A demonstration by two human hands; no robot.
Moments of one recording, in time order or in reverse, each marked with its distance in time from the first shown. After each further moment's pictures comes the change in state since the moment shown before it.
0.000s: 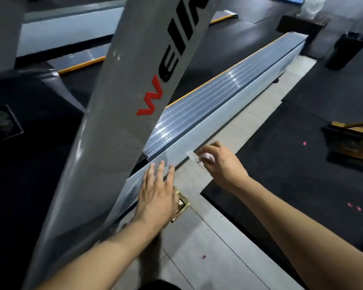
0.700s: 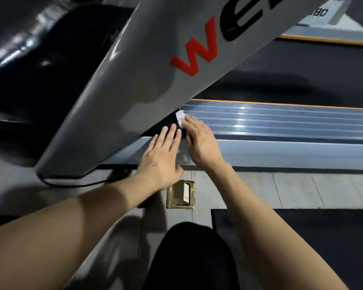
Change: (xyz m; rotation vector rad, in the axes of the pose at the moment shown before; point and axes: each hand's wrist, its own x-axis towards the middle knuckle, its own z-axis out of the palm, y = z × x) left_hand 0.043 0.020 0.025 -0.038 -0.064 -0.636; right_hand 0.126 -0.009 0.117 0.065 -0.225 -0.851
